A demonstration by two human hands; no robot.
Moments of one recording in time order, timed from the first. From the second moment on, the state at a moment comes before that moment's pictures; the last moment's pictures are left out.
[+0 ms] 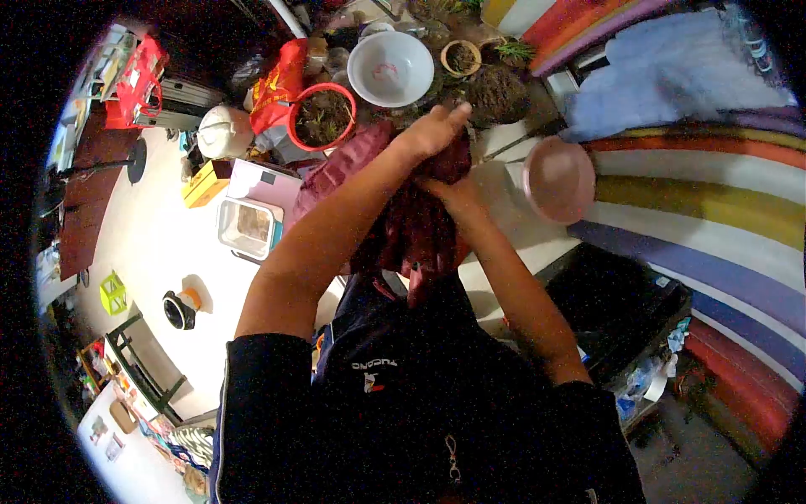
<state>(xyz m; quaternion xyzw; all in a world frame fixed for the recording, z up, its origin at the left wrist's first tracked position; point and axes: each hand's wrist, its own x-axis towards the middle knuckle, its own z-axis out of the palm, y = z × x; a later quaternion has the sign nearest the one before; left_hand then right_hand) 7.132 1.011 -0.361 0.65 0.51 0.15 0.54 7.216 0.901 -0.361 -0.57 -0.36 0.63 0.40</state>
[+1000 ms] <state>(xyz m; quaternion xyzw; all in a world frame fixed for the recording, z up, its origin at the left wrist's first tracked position) 7.007 0.894 -0.273 0.58 0.36 0.32 0.66 7.185 0.882 -0.256 -0.45 -0.68 0.46 0.35</state>
